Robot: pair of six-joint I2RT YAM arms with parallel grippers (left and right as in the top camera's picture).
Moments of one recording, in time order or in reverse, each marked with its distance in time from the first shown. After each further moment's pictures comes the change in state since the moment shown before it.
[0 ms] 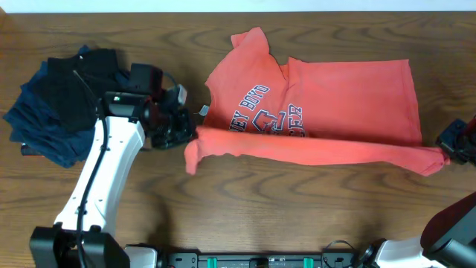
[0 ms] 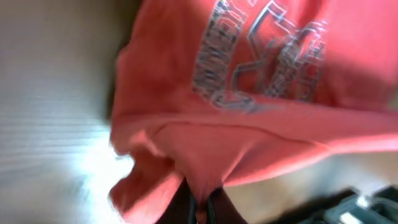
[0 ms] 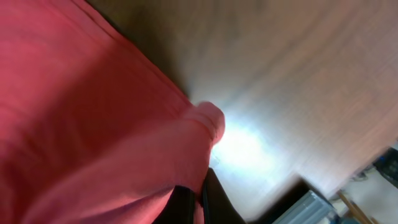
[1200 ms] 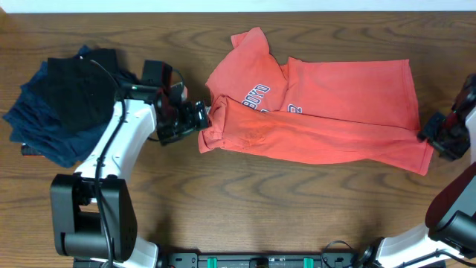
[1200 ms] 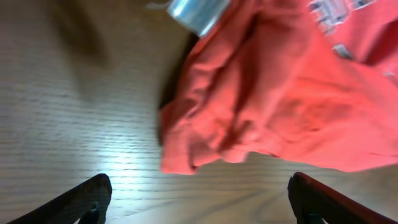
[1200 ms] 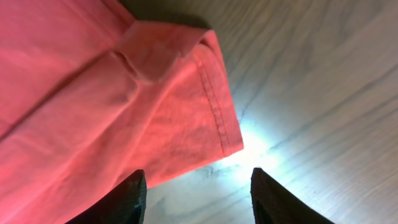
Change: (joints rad) left arm 0.000 0.185 -0.037 0.126 -0.115 -0.070; right arm 0.064 0.129 -0.085 0.183 -0.038 -0.023
